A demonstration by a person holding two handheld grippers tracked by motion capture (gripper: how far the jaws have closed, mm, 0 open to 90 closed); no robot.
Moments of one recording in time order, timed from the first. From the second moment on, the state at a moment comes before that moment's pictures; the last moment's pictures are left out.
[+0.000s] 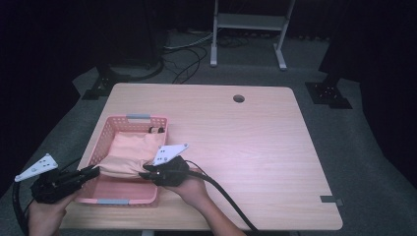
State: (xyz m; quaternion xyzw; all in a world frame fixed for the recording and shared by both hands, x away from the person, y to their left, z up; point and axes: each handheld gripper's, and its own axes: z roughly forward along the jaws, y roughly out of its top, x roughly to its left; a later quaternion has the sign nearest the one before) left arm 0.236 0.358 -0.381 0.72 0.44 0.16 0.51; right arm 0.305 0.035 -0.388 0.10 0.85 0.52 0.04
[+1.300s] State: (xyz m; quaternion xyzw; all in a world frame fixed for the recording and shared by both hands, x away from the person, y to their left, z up) left arm 0.235 0.356 -0.380 0.73 0.45 0.16 0.50; right arm 0.312 0.028 -0.393 0.14 0.83 0.53 0.04
